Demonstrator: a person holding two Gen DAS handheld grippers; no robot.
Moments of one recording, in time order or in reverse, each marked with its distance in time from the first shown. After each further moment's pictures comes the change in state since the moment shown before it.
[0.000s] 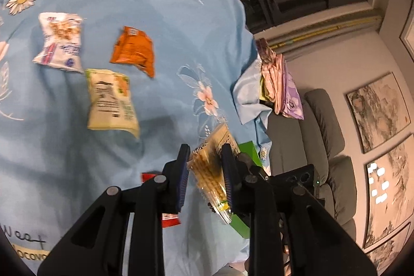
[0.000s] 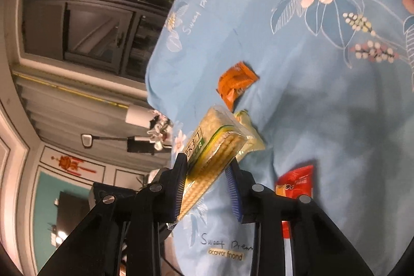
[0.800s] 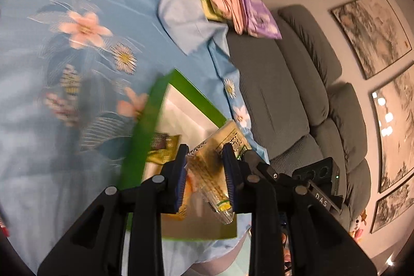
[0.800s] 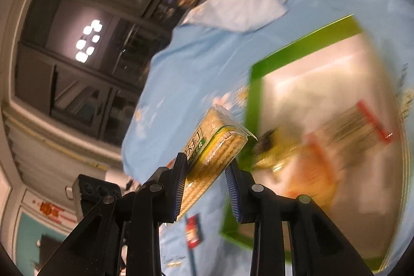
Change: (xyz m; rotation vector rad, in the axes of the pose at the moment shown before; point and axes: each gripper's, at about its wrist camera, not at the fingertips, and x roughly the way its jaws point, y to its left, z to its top) left arm 0.224 -0.168 -0.100 0.233 0.319 -0.075; right arm -0.249 -0.087 0.047 0.067 -0.360 -0.188
